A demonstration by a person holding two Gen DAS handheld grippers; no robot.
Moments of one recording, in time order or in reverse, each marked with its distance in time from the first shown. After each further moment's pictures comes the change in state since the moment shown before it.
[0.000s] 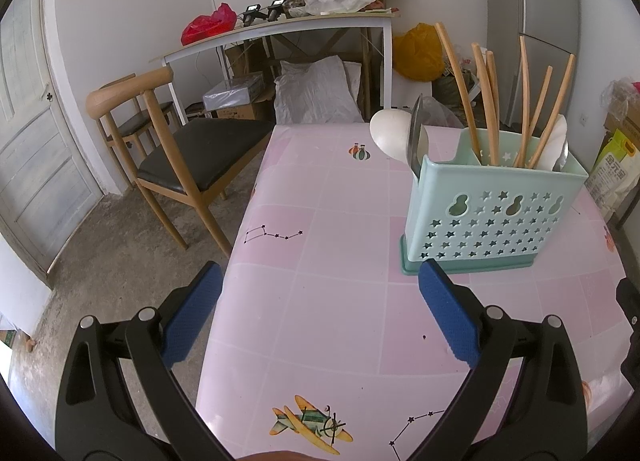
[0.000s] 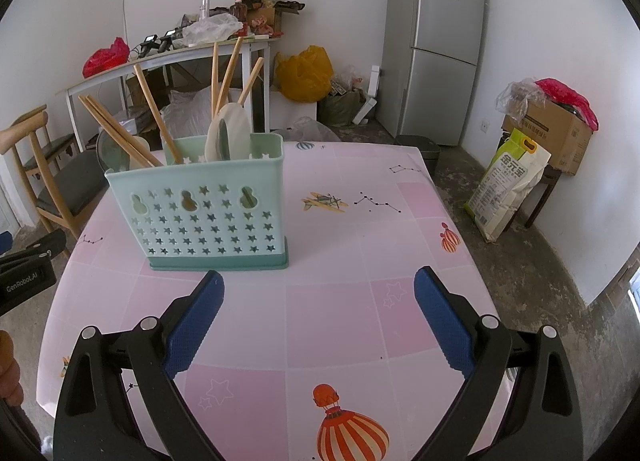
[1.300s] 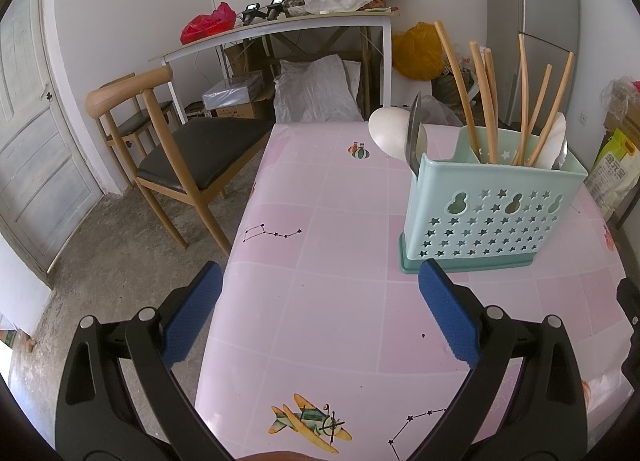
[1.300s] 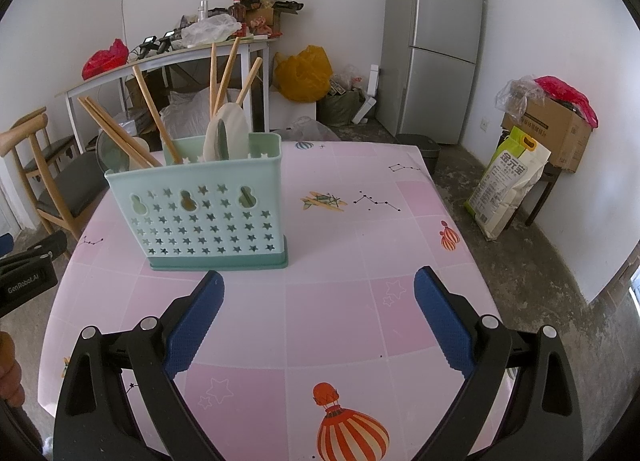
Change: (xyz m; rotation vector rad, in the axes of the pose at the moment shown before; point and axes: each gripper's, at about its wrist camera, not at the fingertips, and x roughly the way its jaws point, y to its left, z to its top) left arm 0.000 0.002 0.000 -0.001 0.003 -0.003; right arm -0.002 0.000 0.003 0.003 0.002 0.002
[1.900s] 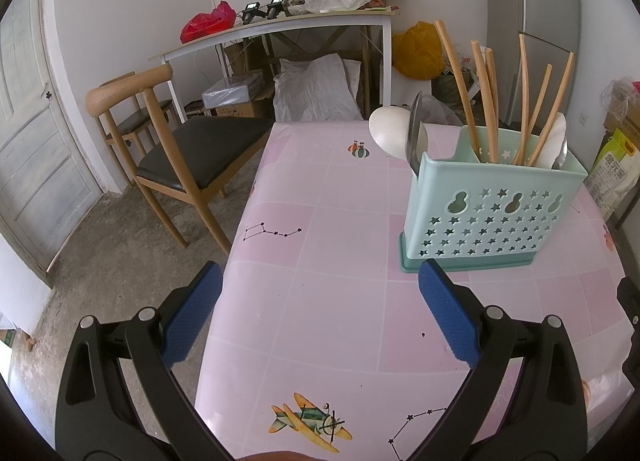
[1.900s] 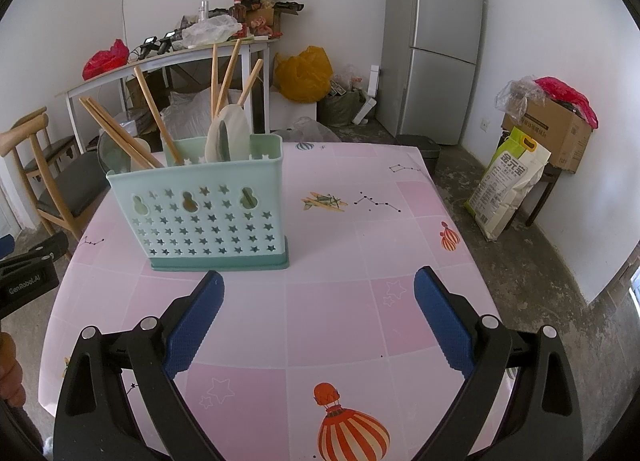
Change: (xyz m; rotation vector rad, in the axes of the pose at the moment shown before) left arm 0.002 0.000 -0.002 -0.003 0.000 -0.001; right arm 0.000 0.000 -0.001 0.001 -0.001 0.000
